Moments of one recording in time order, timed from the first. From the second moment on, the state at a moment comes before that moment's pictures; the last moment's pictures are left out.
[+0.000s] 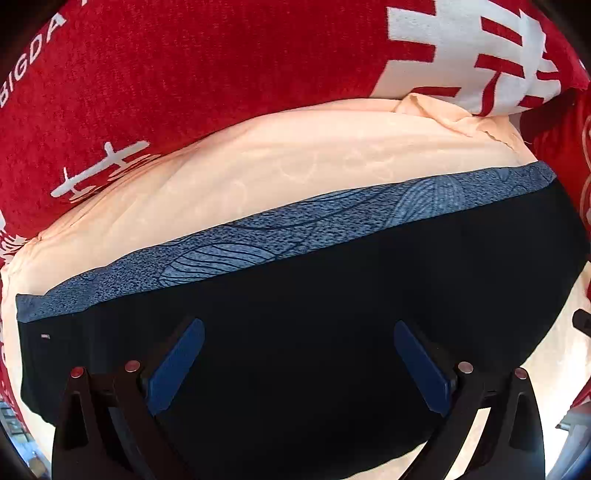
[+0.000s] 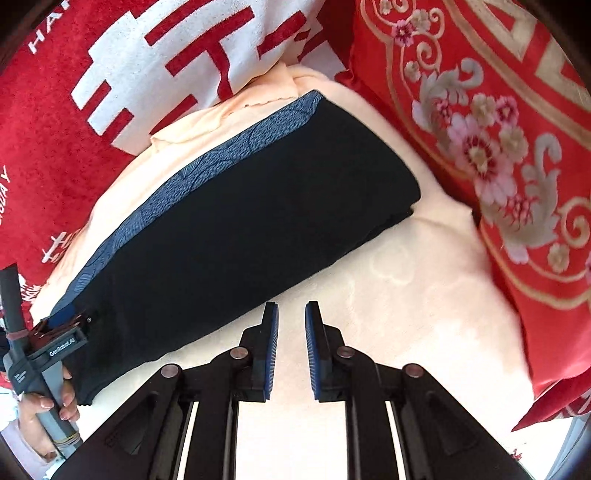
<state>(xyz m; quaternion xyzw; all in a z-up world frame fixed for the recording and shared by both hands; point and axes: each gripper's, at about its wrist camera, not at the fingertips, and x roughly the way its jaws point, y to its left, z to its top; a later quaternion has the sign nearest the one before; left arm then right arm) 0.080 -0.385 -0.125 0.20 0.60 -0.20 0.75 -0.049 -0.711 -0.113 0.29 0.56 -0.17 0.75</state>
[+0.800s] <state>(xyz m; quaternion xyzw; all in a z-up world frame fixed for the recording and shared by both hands) 0.038 -0.438 -0.136 0.14 0.66 -0.23 0.70 -0.051 -0.700 -0.118 0.36 0.55 -0.11 0.75</state>
